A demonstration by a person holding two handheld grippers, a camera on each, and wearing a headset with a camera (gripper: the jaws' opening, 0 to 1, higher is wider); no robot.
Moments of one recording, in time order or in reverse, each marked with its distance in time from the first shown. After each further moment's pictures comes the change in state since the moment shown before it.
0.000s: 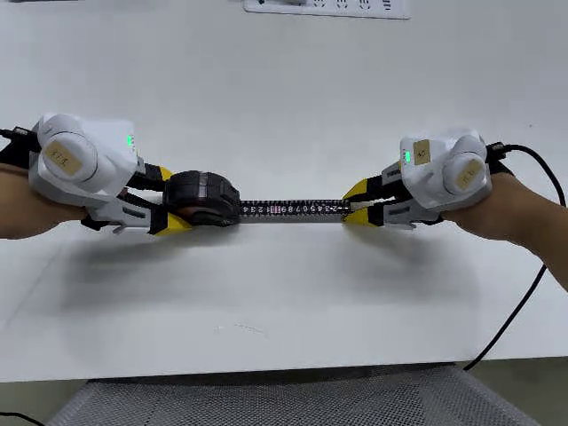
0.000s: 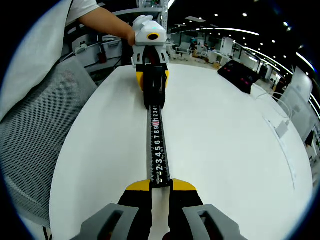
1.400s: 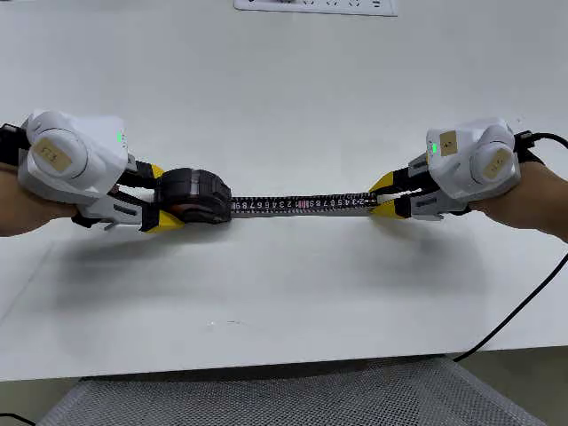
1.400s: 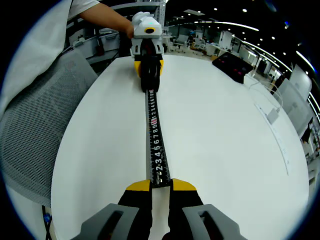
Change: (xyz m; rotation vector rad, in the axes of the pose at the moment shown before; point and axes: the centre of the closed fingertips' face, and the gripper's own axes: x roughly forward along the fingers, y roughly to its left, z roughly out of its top) left arm 0.000 -0.001 0.001 0.005 0.005 0.001; right arm -0.034 -0.005 -0.038 0.007 0.082 -0.026
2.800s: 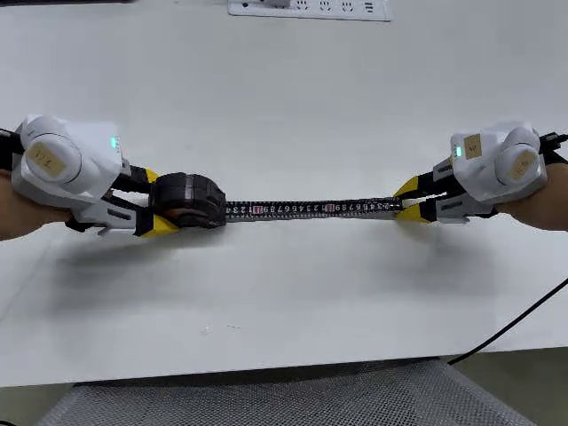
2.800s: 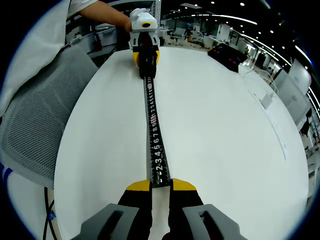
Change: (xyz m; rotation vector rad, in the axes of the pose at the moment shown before) left arm 0.000 0.000 0.000 0.005 0.007 -0.003; right arm -0.027 -0.001 -0.040 0.031 0.064 -0.002
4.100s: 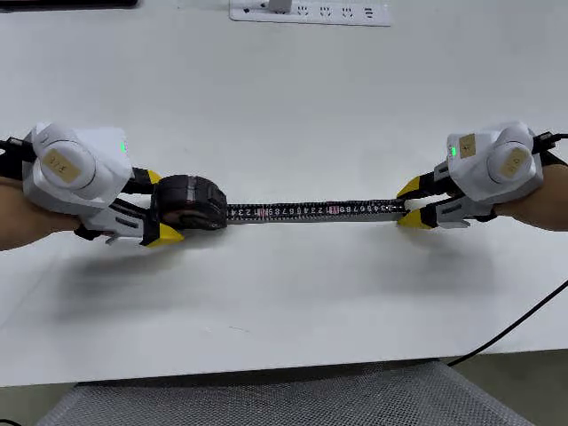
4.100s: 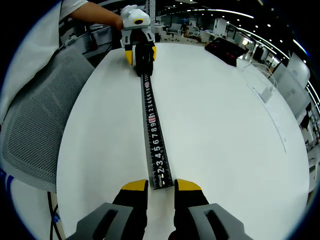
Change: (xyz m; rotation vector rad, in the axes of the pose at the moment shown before) left arm 0.000 -0.003 0.002 -0.036 0.024 0.047; right arm 0.001 0.004 -0.001 0.038 0.040 0.002
